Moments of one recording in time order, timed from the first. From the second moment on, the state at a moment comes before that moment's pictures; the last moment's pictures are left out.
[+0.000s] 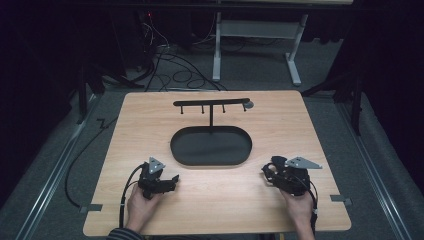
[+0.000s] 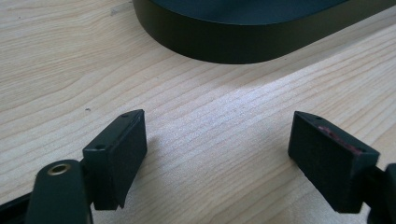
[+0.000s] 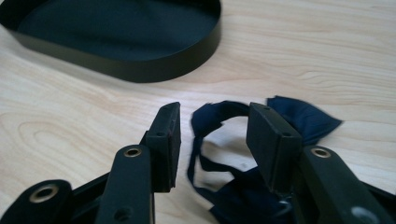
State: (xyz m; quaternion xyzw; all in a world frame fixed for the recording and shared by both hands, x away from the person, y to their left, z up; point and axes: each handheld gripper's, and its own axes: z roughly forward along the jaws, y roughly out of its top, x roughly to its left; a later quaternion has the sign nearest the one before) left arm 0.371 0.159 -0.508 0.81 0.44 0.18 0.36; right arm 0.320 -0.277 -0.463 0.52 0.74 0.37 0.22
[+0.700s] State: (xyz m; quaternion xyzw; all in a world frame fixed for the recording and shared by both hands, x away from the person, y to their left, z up) left arm 0.371 0.159 -0.508 0.81 0.44 0.18 0.36; right arm 0.330 -0.269 -0.491 0.52 0.76 0.34 0.16
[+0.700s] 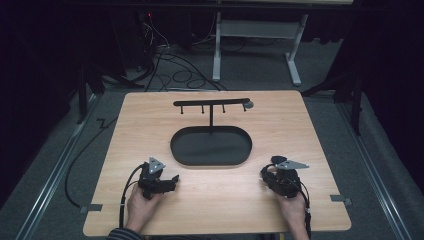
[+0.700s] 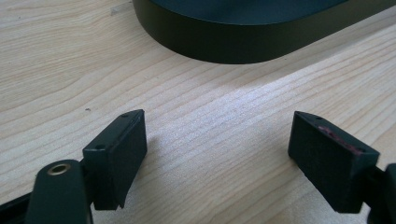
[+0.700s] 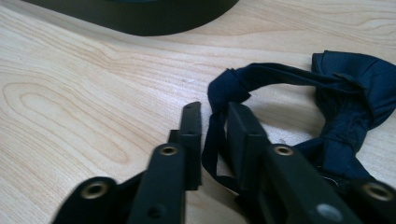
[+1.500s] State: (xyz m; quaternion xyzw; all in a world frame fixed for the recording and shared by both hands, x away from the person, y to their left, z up) left arm 0.371 0.159 -0.508 0.81 0.44 0.18 0.36; right arm 0.323 -0.279 -0.464 0.51 0.74 0.40 0.18
